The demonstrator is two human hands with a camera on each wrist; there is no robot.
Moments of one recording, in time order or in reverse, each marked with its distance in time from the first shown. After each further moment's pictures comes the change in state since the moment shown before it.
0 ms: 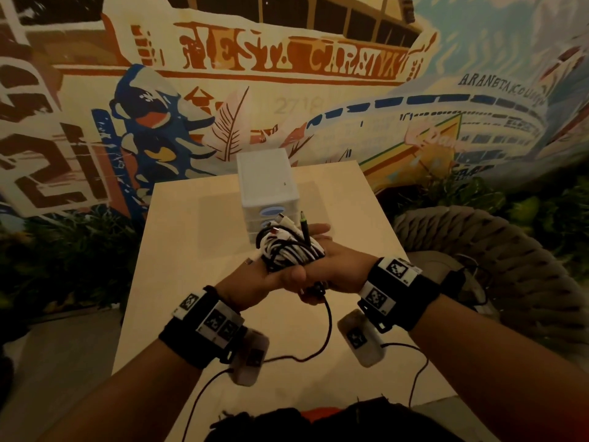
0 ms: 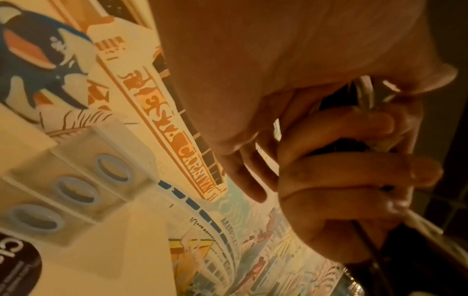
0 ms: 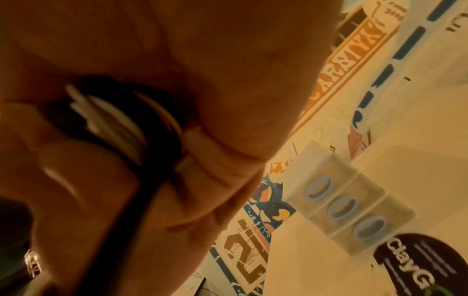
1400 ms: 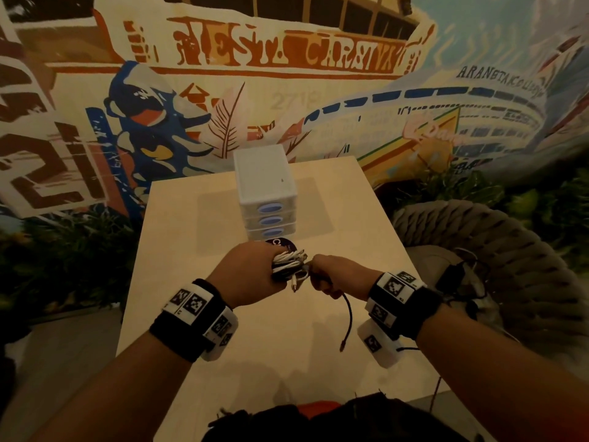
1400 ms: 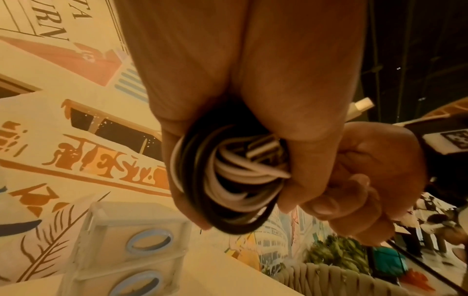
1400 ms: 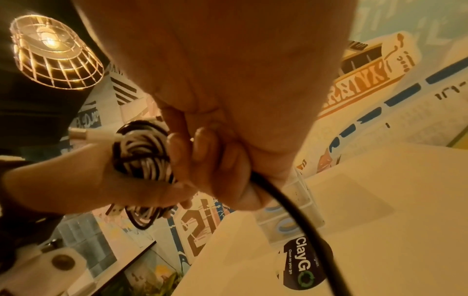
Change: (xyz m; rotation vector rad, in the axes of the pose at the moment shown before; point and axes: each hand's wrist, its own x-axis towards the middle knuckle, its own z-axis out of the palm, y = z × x) left_hand 0.012 -0.019 -0.020 1.208 -0.037 -0.196; right_hand -0.001 0.045 -0.018 -0.353 0.272 0.306
